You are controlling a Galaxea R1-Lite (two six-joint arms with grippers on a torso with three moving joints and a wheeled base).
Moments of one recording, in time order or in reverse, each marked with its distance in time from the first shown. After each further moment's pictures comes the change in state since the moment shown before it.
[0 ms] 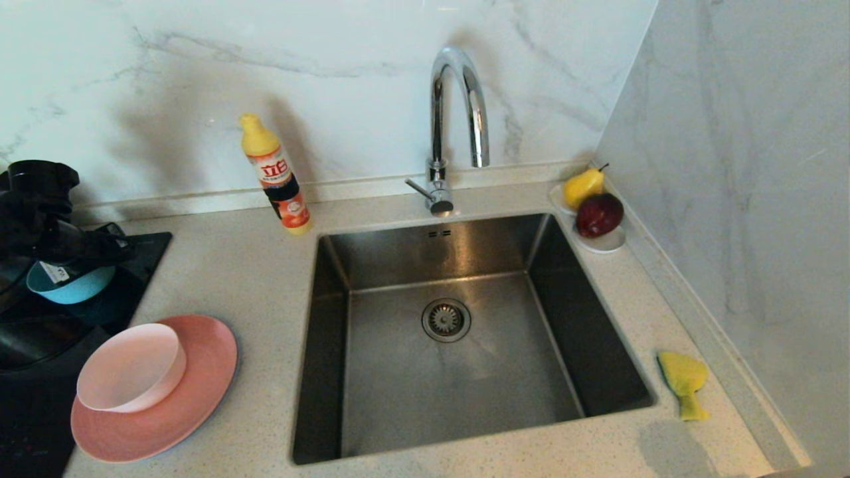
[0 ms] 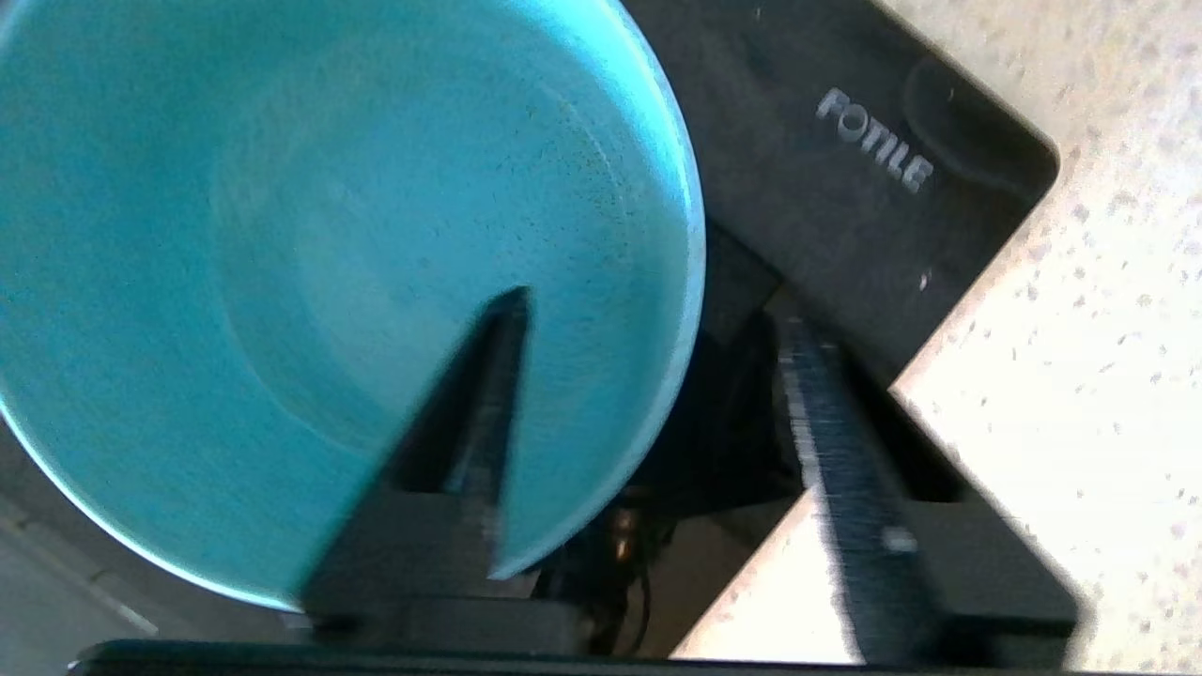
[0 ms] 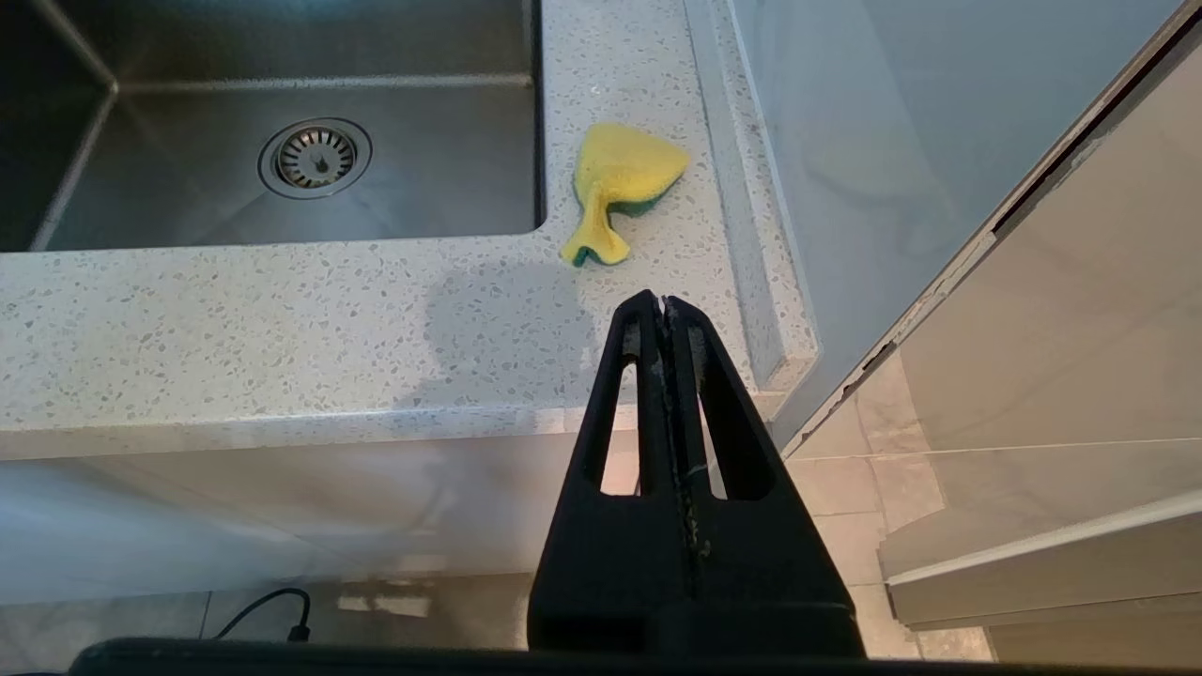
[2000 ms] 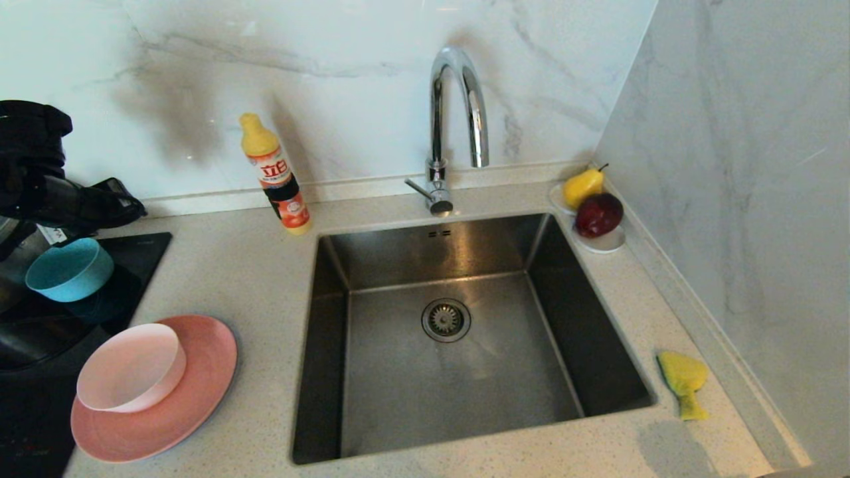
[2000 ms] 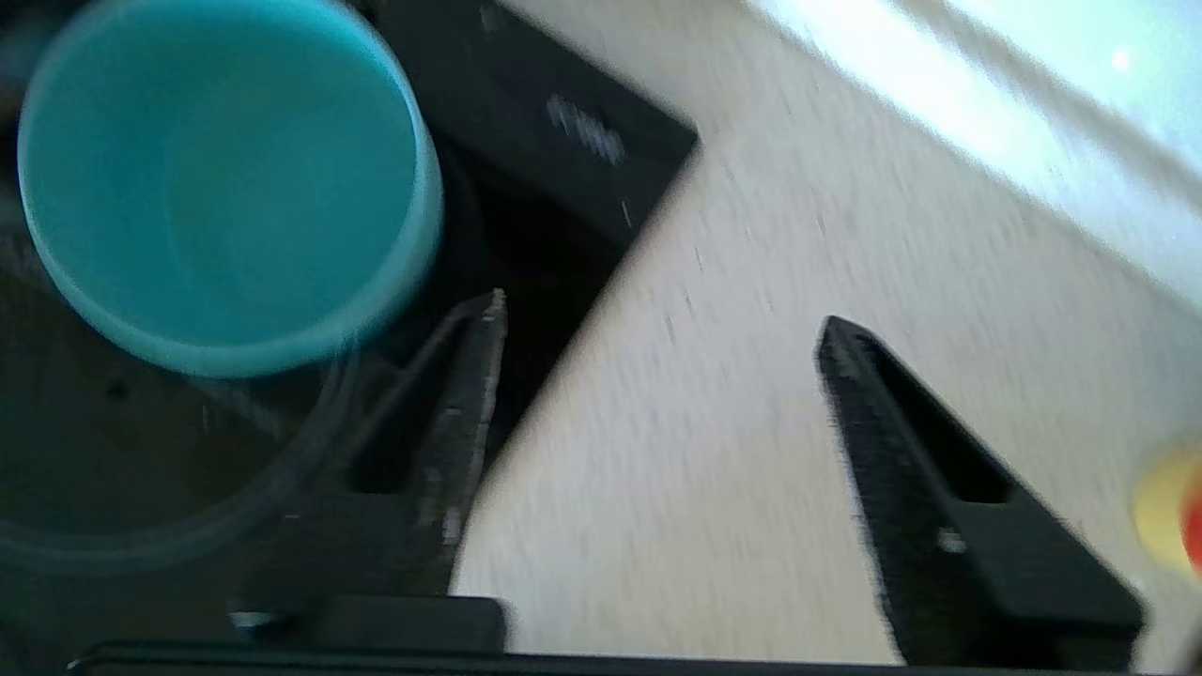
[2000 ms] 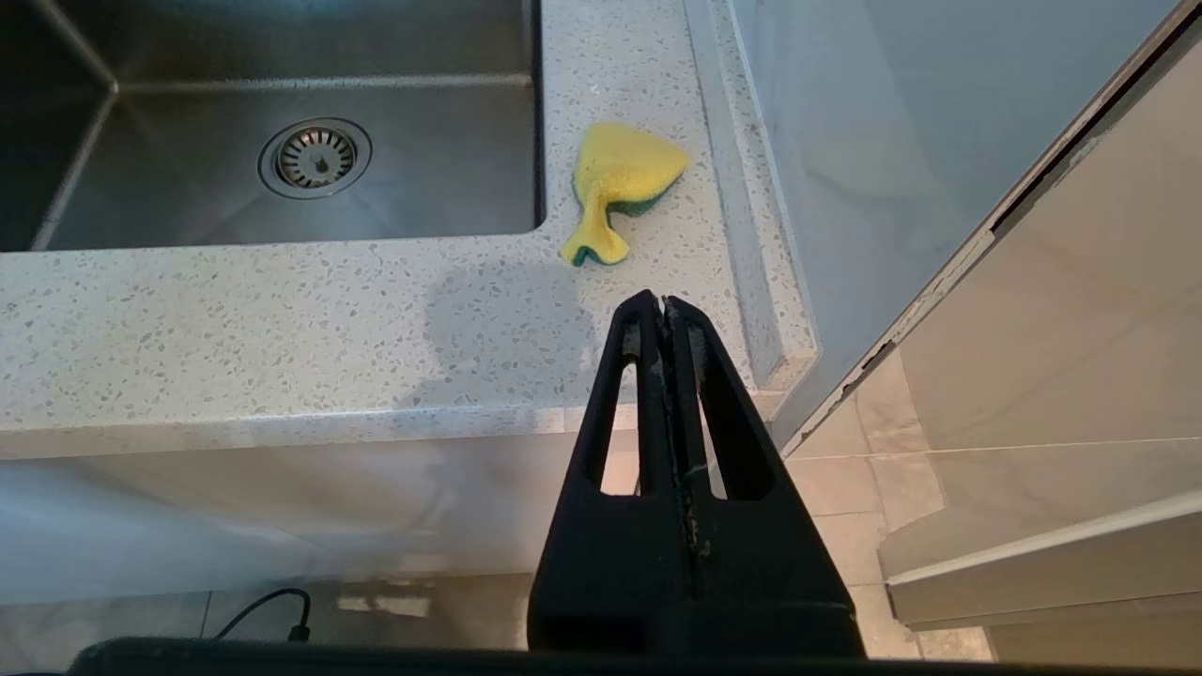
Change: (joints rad) left arm -0.103 -0.205 0.070 0.012 0.027 -0.025; right arm 0.000 0.000 0.000 -0.001 0.000 0.000
